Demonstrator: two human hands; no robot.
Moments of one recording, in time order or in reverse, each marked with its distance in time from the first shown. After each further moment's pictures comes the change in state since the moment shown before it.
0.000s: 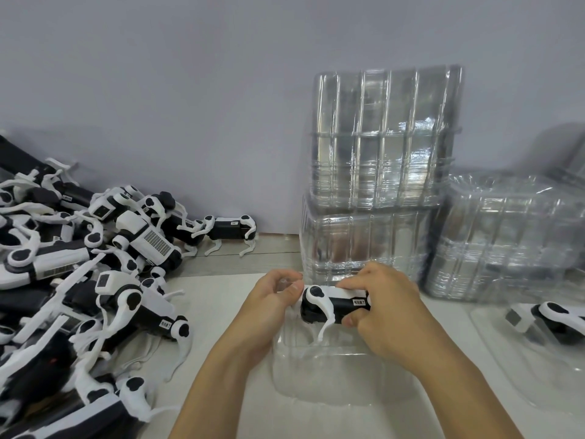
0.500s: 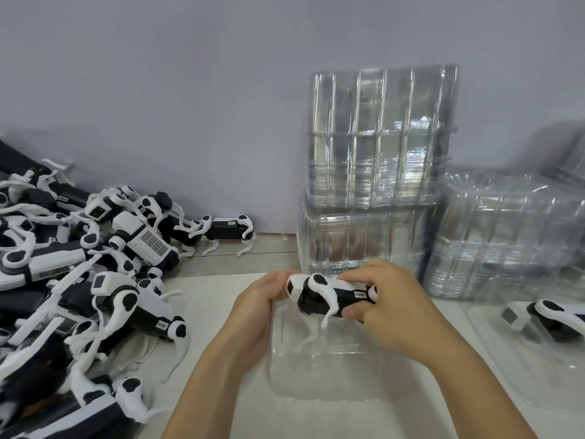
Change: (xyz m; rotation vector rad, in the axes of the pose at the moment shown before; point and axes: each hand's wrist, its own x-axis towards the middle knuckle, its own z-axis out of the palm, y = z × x) left_hand -0.004 0.003 -0.004 -0.203 -0.030 -0.086; right_hand 0.001 0.008 -0.011 0.224 -0.044 -0.018
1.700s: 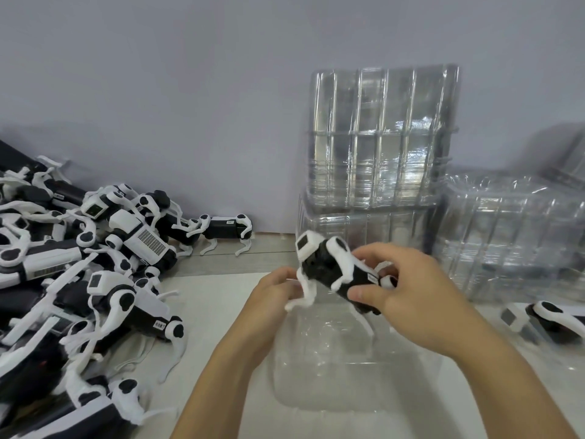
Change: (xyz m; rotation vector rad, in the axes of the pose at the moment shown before) left_hand 0.002 0.003 0.013 0.369 0.021 0.060; right_hand -0.007 -0.011 -0.028 0.132 0.065 -0.013
